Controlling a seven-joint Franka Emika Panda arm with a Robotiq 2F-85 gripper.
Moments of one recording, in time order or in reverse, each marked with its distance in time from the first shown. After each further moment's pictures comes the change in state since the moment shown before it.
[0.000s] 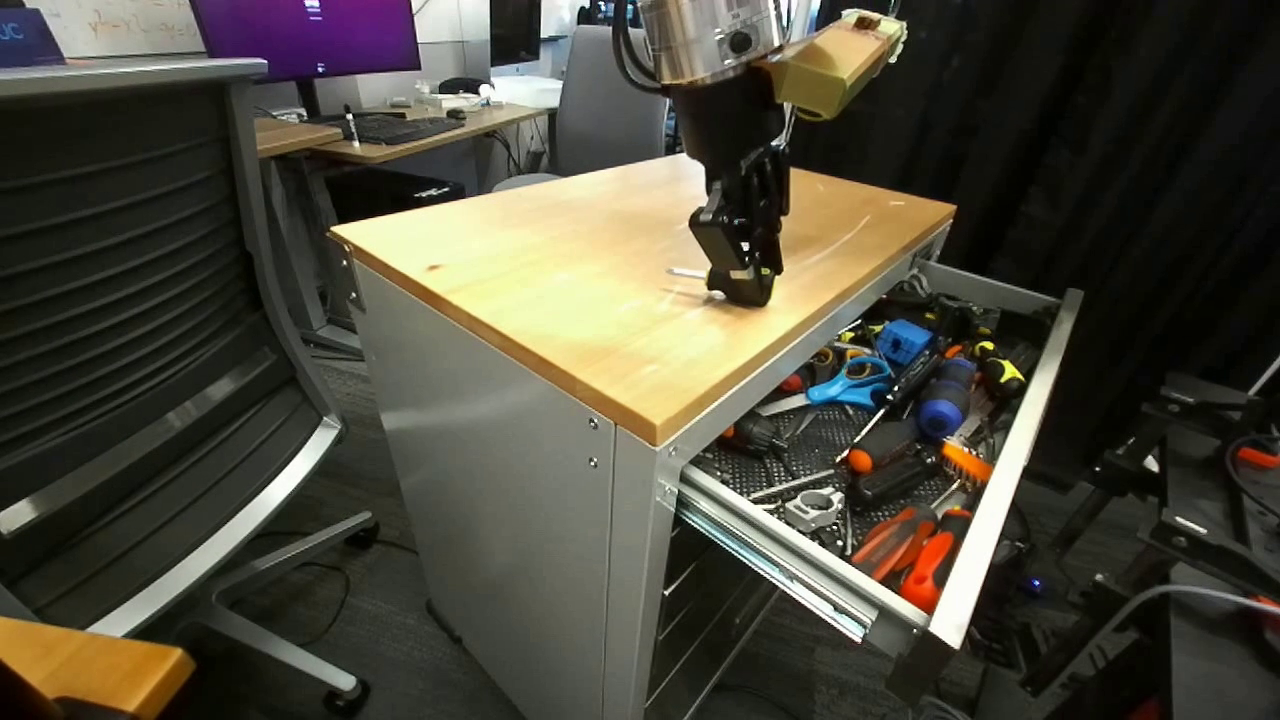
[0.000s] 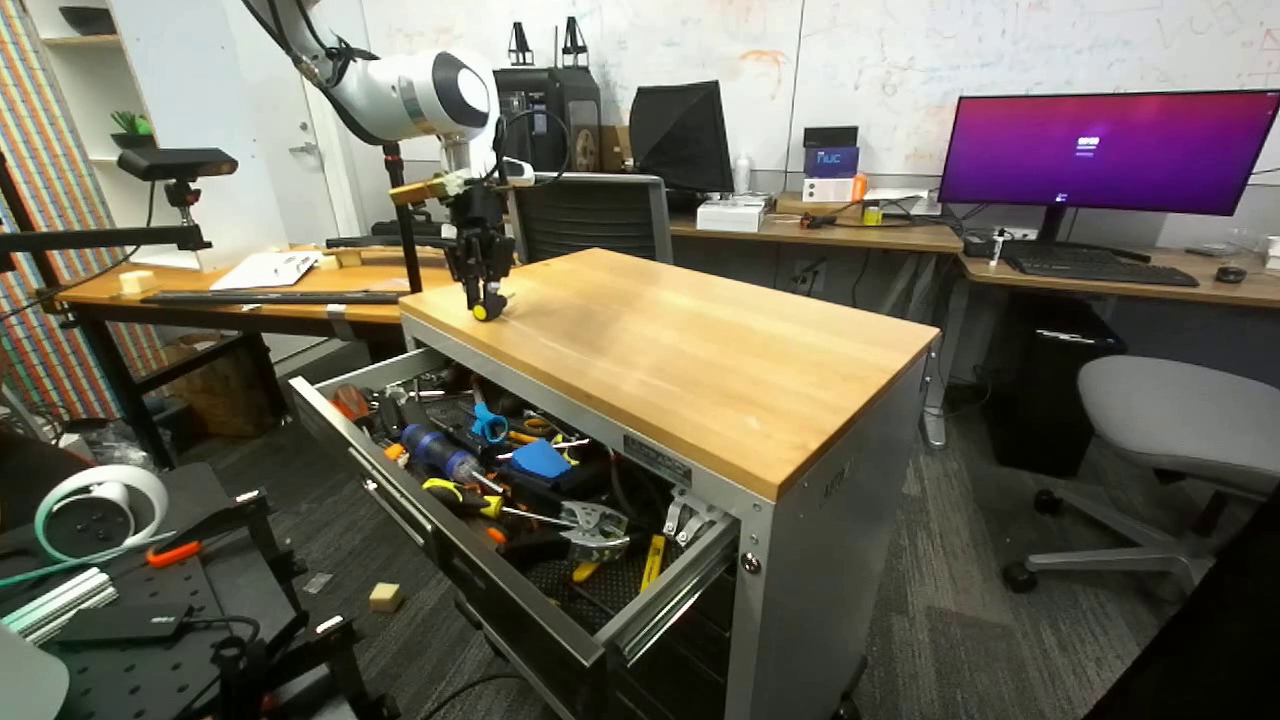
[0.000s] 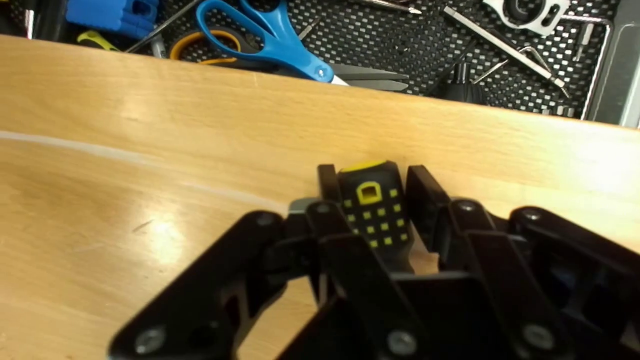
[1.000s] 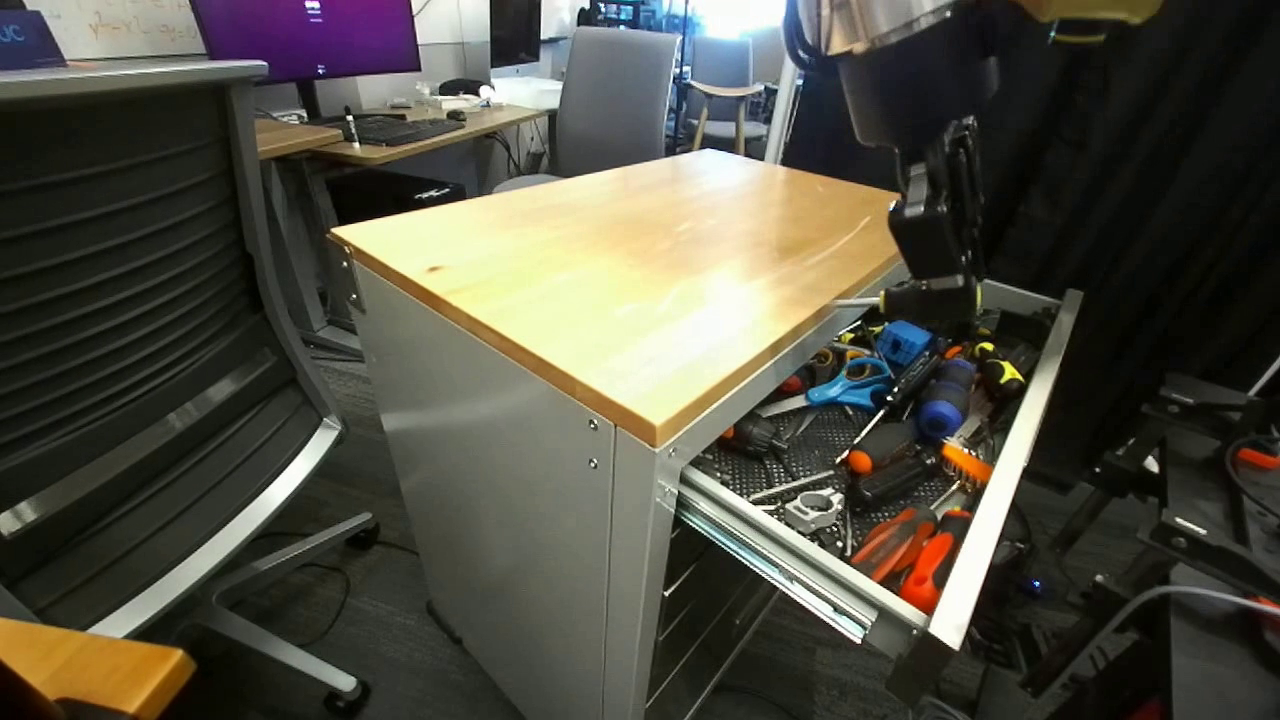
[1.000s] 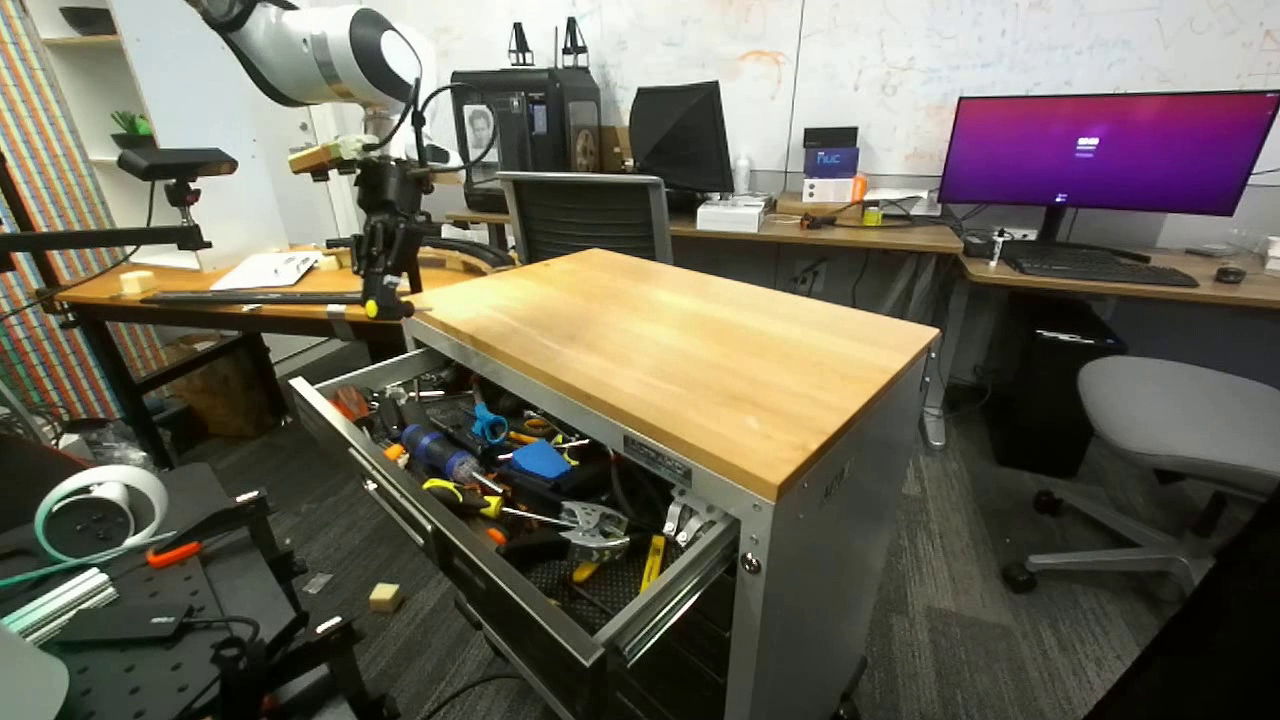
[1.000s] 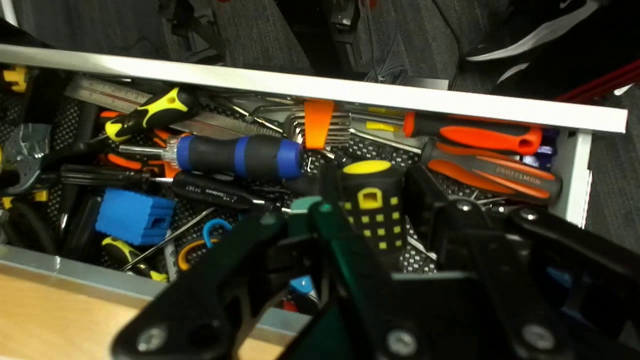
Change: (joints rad) arm 0.001 -0.276 0.069 -0.332 0.128 -0.137 0.030
